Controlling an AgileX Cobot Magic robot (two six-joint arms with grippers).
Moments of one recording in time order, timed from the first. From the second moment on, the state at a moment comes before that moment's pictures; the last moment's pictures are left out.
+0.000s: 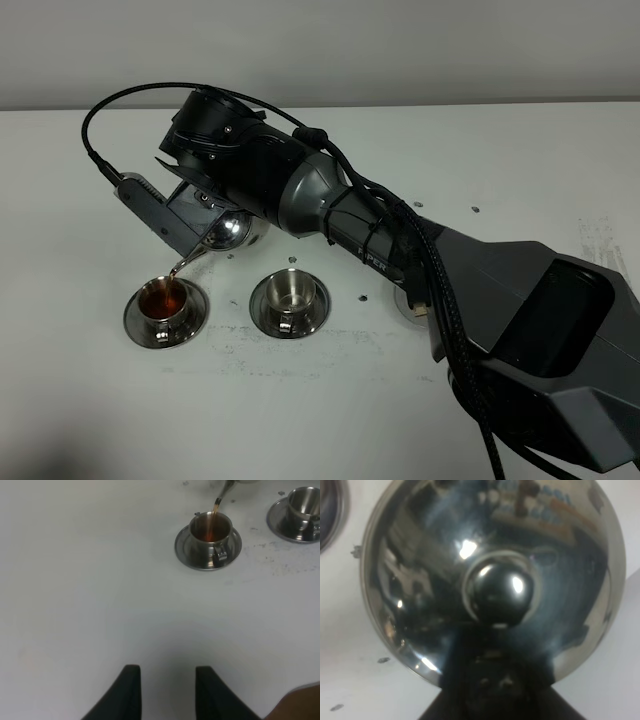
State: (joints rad) left arm 0.00 -0.01 -0.47 -0.08 1.09 0.23; right arm 0.95 2.47 -2.38 -0.54 1.17 -1.35
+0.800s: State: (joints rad) left arm 0.00 -0.01 -0.47 -0.08 1.09 0.23; right arm 0.95 2.47 -2.38 -0.53 1.17 -1.35
